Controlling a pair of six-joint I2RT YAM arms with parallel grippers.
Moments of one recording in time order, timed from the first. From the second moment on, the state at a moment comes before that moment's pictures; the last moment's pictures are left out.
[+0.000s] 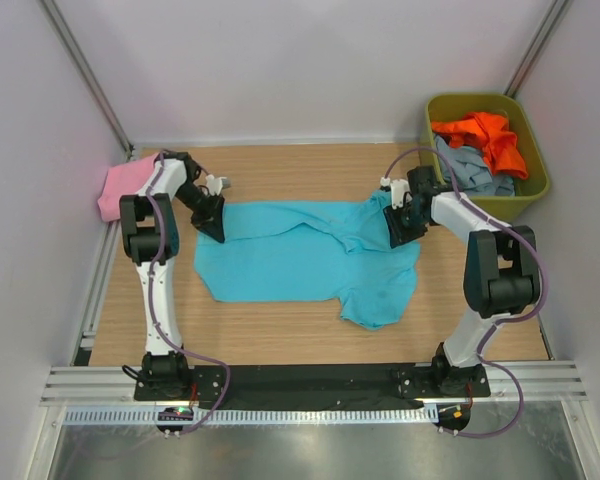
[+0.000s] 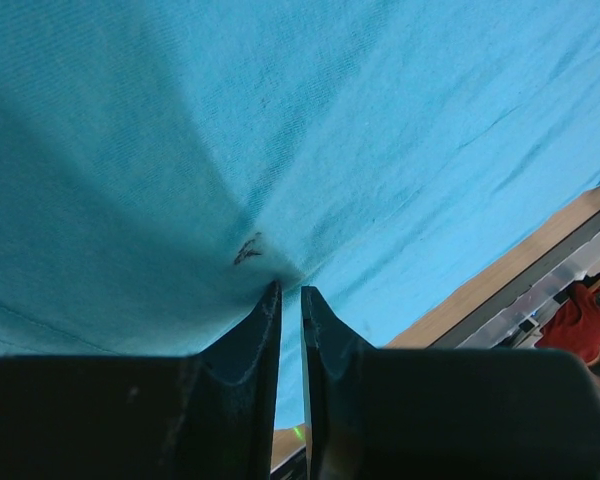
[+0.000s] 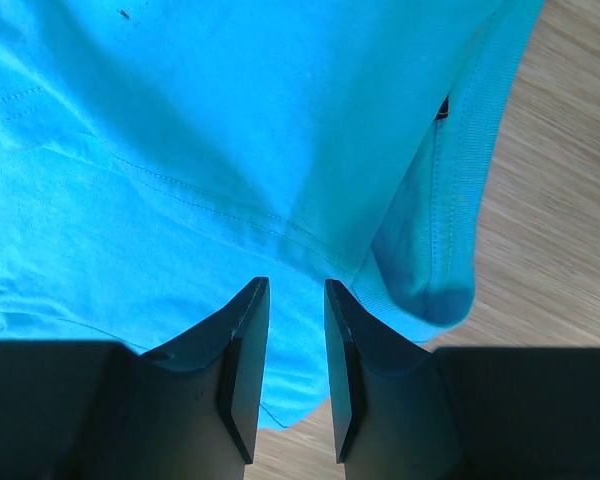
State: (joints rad) left arm 0.03 2.44 2.03 -1.34 0.55 0.34; right arm 0.11 1.76 1.20 -0.65 -0.23 -0.27
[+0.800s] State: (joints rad) left arm 0.03 2.41 1.98 -1.32 0.55 0.33; right arm 0.09 1.77 1.18 -0.62 -0.18 -0.30
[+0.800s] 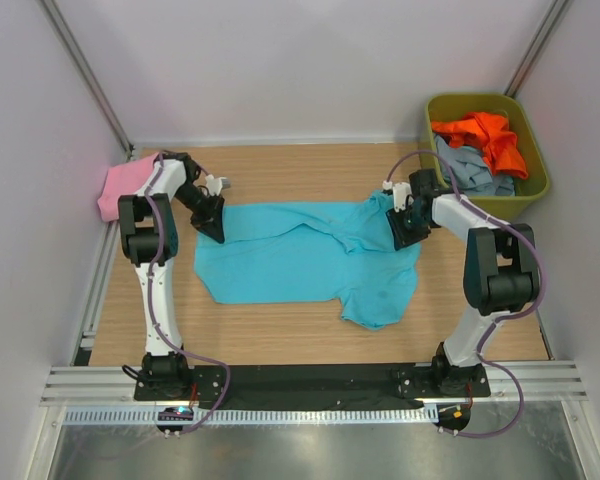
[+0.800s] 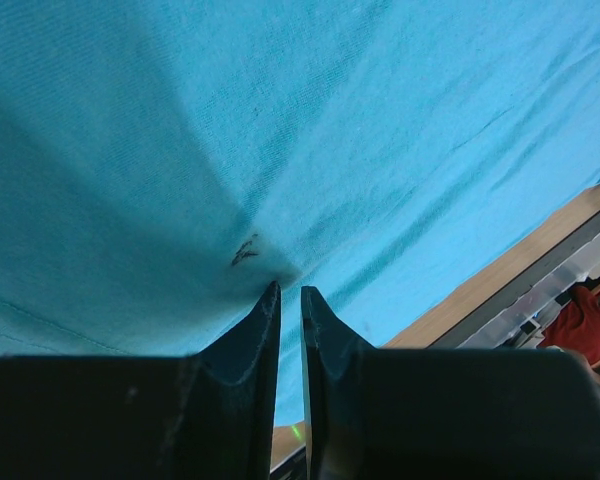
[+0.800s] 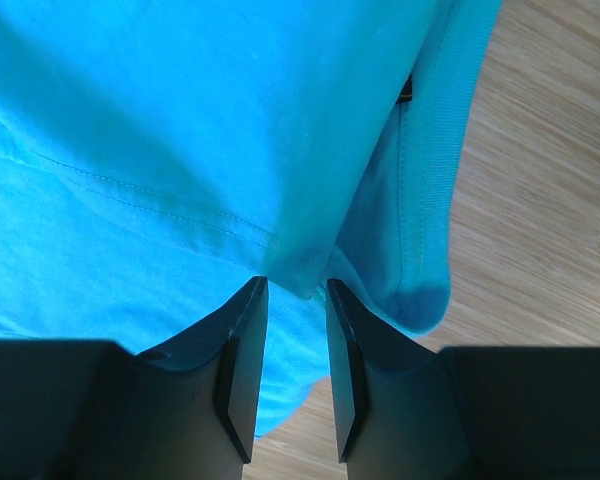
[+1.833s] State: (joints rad) left arm 0.03 2.42 2.01 -1.32 0.52 0.33; right arm 0.07 1.62 1.07 -0.66 -0.18 -0.31
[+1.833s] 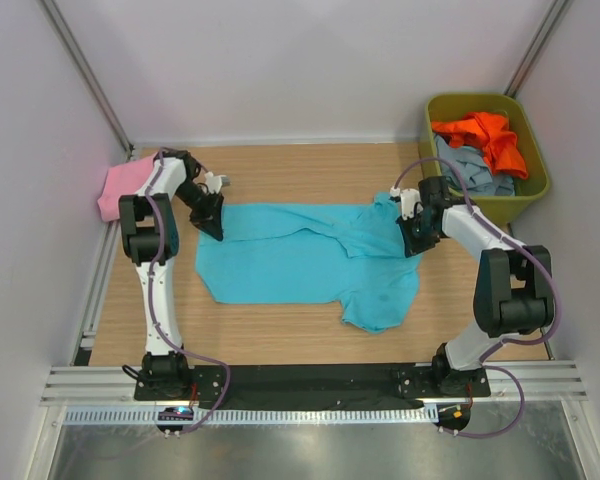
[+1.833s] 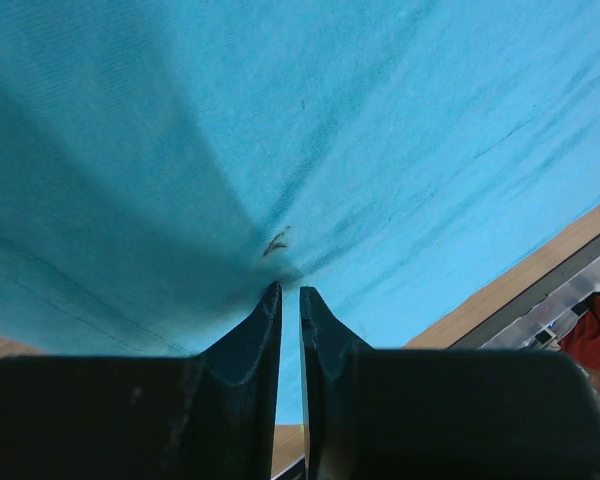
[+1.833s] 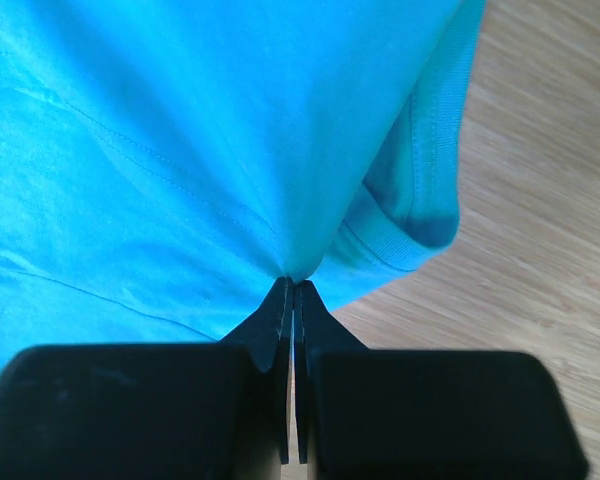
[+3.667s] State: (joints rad) left arm 0.03 2.41 2.01 -1.28 0.50 0.31; right arm 0.46 1.87 1.32 -0.63 -0.25 -0.41
